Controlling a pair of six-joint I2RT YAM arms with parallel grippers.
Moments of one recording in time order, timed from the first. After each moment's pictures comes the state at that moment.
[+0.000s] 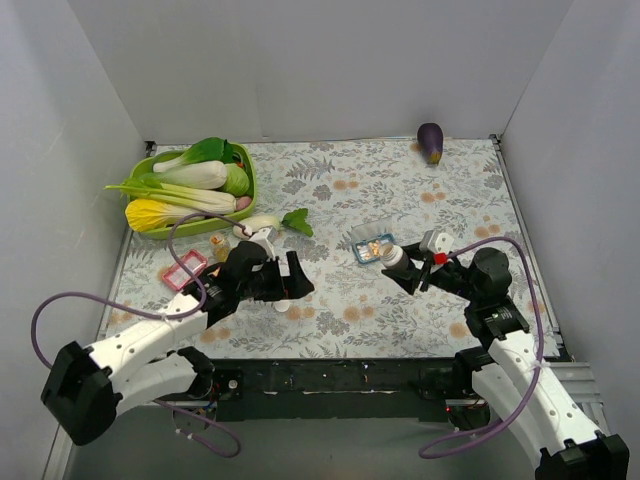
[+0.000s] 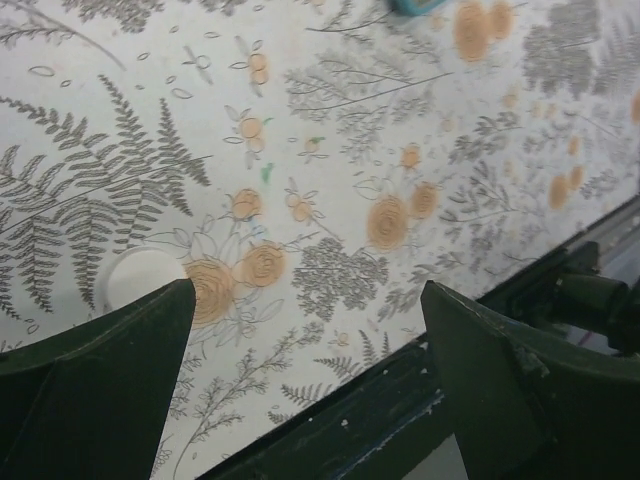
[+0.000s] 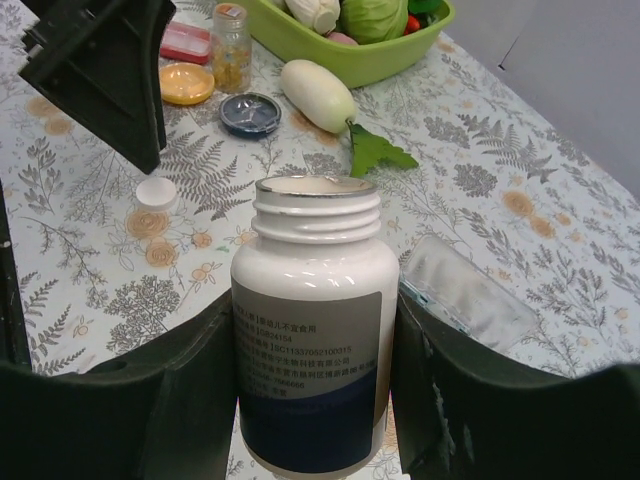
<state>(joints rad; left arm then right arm) -0.71 0.95 0.57 -0.22 0.11 -0.74 0.30 0.59 0.41 0.11 -0.80 -0.22</state>
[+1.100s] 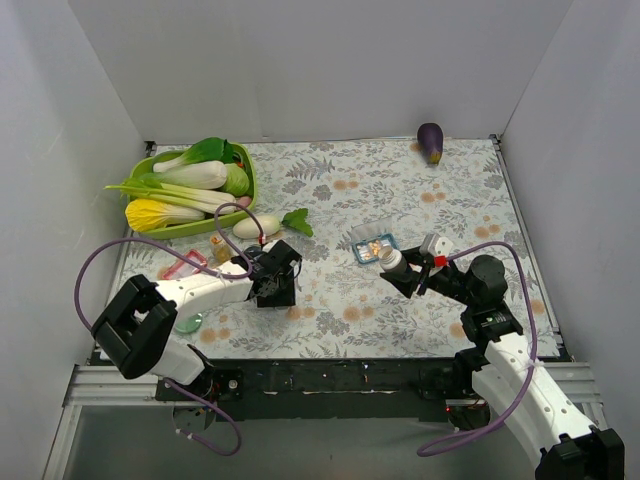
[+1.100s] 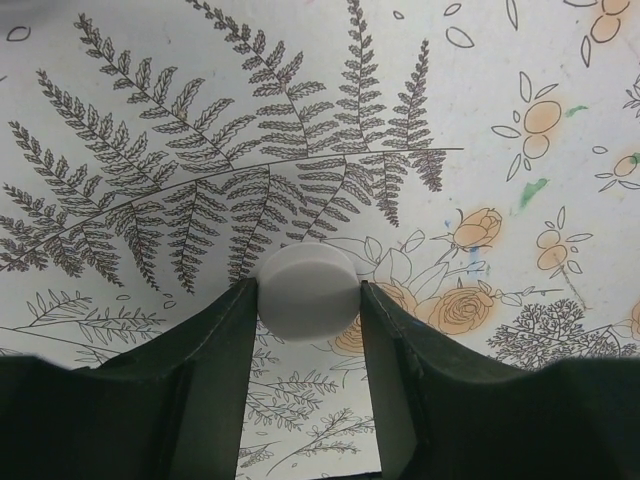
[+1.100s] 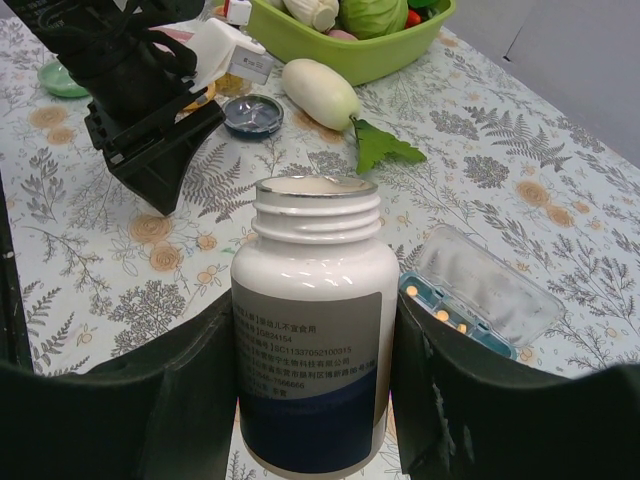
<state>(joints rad) -0.76 1.44 0.75 -0.51 -0.18 -0.76 0.30 0.59 0.30 0.25 -0.78 -0.14</state>
